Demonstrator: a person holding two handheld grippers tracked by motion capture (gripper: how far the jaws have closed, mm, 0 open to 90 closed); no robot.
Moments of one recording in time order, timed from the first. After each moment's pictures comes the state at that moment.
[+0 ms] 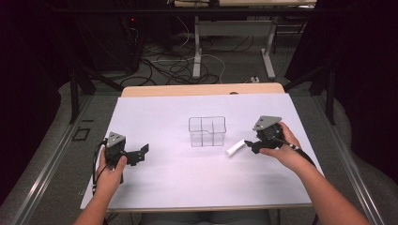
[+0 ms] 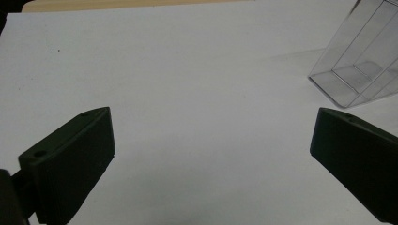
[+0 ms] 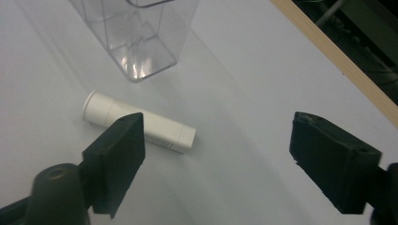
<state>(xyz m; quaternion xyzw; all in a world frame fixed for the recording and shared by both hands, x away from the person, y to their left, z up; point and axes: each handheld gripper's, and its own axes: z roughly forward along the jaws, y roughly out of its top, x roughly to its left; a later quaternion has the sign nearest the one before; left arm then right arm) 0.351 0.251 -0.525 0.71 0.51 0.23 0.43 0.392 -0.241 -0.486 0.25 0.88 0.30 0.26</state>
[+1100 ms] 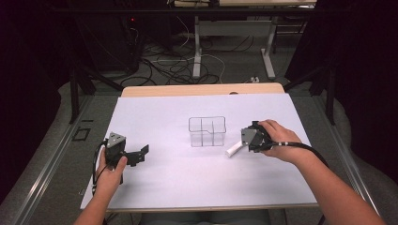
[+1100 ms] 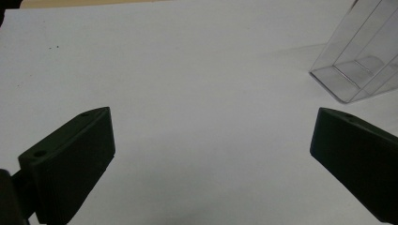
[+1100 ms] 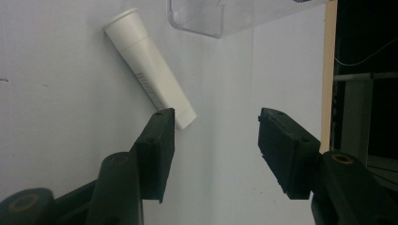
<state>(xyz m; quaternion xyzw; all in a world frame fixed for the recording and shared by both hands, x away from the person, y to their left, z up) 0.350 0.251 -0.526 0.72 0.51 0.22 0.42 0.395 -0.211 -0.487 -0.04 0.94 0.14 0.31</state>
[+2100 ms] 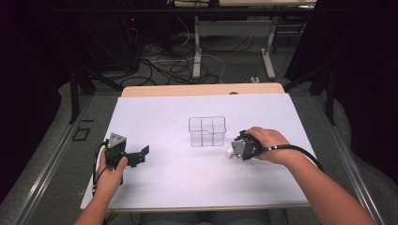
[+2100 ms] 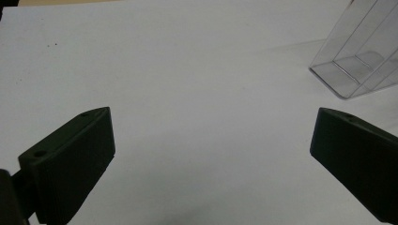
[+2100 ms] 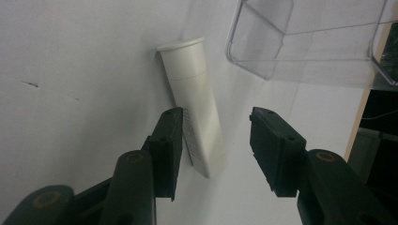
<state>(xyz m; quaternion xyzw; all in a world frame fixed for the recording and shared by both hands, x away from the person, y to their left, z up) 0.349 0.250 -0.527 0.72 0.51 0.22 0.42 0.394 -0.187 -0.515 -0.17 0.94 0.11 0.28</state>
